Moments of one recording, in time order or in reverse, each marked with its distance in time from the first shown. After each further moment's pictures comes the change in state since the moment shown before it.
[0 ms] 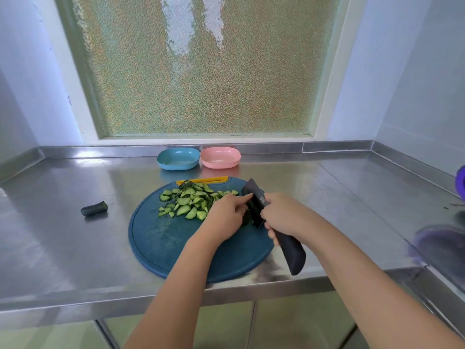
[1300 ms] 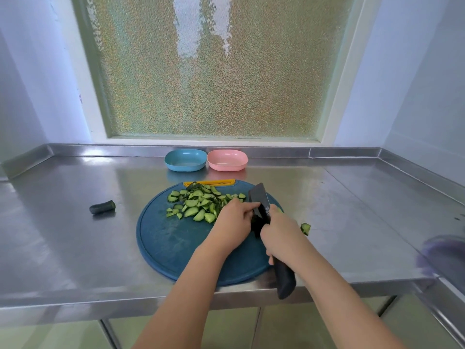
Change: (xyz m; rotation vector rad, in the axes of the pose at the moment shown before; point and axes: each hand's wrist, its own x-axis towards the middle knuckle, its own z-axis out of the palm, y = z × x) left_hand -0.002 -0.007 0.008 0.015 0.069 0.018; right_hand -0.004 0.008 0.033 -0.118 0.200 -0.040
